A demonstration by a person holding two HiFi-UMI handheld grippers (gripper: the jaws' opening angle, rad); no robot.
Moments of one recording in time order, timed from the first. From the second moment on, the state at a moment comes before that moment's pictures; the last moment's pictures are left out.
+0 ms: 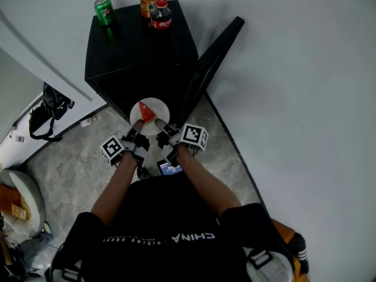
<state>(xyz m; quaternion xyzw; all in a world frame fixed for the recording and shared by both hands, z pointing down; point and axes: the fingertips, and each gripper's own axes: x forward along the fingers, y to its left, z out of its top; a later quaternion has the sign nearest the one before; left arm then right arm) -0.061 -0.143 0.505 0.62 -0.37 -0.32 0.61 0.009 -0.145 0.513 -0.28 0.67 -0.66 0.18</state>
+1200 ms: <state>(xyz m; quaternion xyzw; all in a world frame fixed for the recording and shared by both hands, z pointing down) -0.069 -0.196 0.537 0.66 -0.39 -0.30 0.57 0.013 -0.205 0.554 -0.29 0.62 -0.69 0.24</state>
